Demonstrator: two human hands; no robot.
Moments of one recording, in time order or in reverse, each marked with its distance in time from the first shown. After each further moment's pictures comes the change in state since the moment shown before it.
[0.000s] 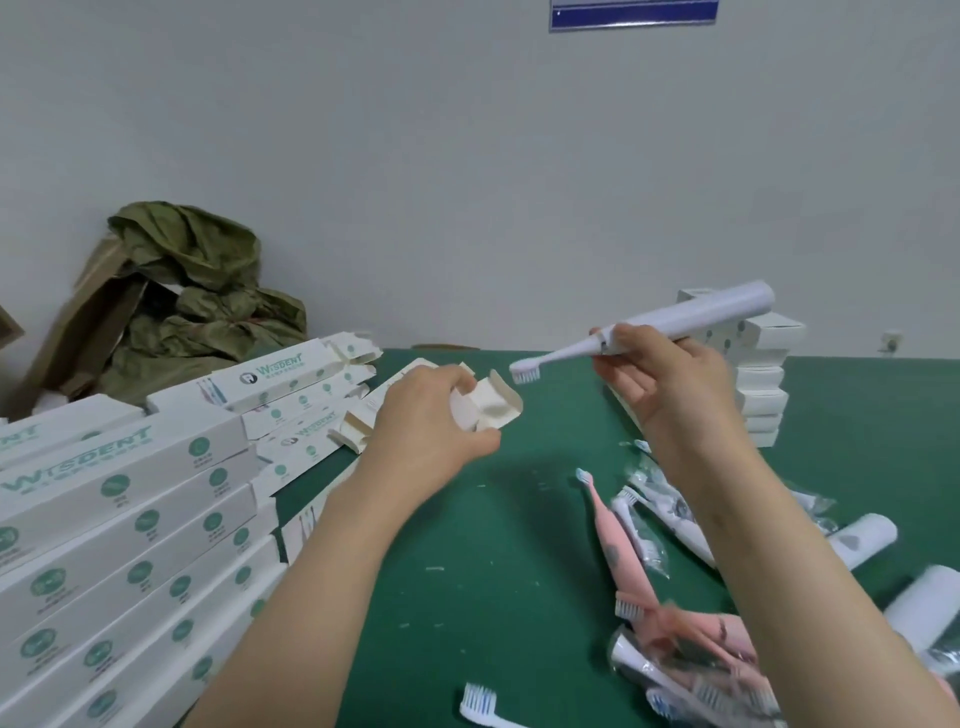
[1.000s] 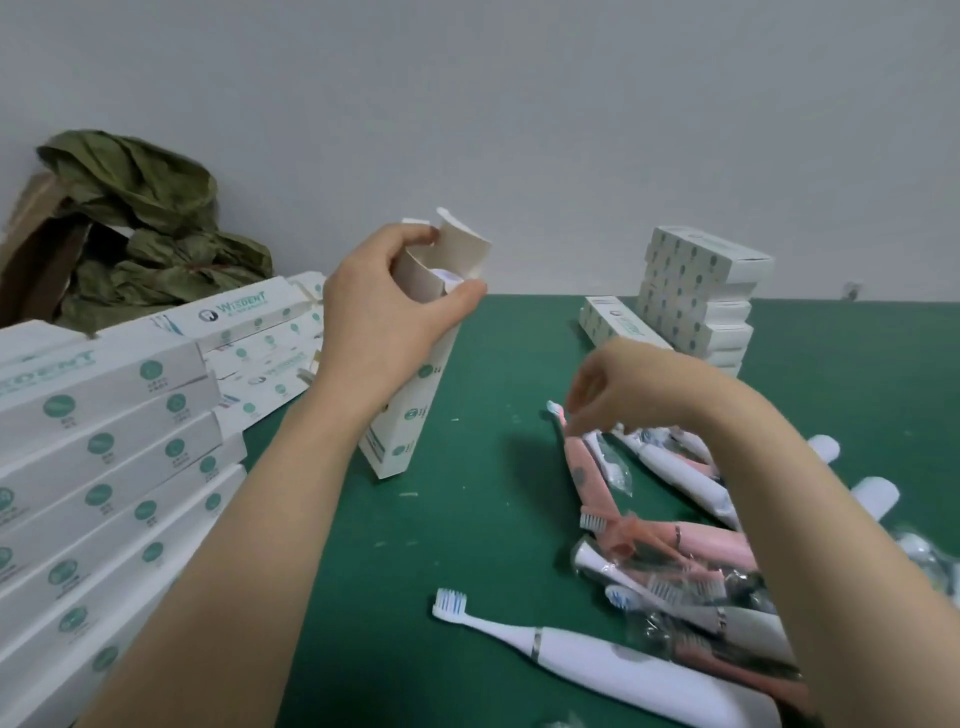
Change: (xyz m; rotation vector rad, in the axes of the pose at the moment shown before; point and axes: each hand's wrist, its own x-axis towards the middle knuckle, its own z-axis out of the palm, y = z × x) left_hand -0.004 0.020 -0.020 -0.396 0.269 0.034; right_hand -0.016 -0.008 -0.025 -1.606 -0.599 0.167
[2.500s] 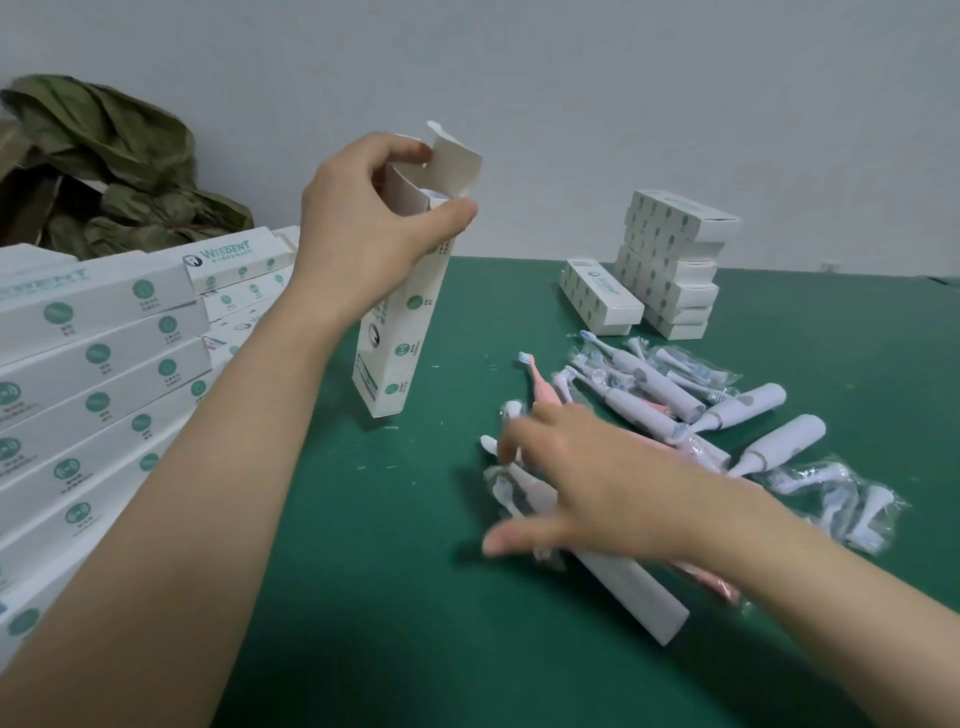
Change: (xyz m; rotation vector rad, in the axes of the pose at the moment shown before) left_hand -0.010 0.022 -0.013 -0.085 -0.061 -0.013; right_hand -0.088 -0.001 0.075 -0.219 0.043 -0.418
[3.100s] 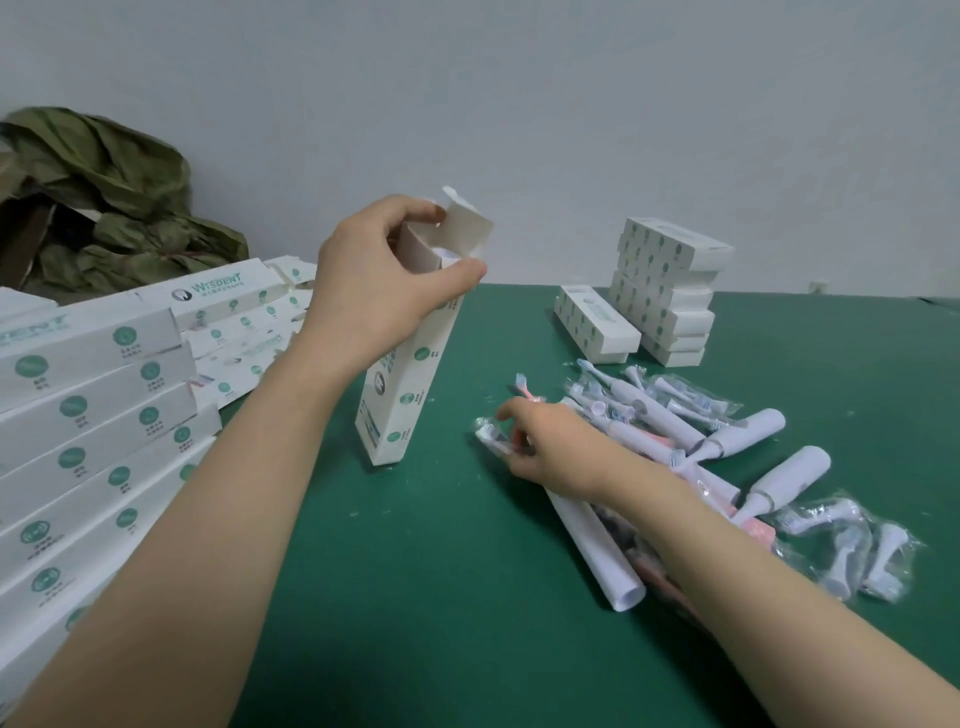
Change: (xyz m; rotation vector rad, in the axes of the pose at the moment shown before) left_hand 0.002 -0.010 0.011 0.046 -0.068 0.014; right_hand 0.071 0.047 0.023 0.070 0.067 0.195
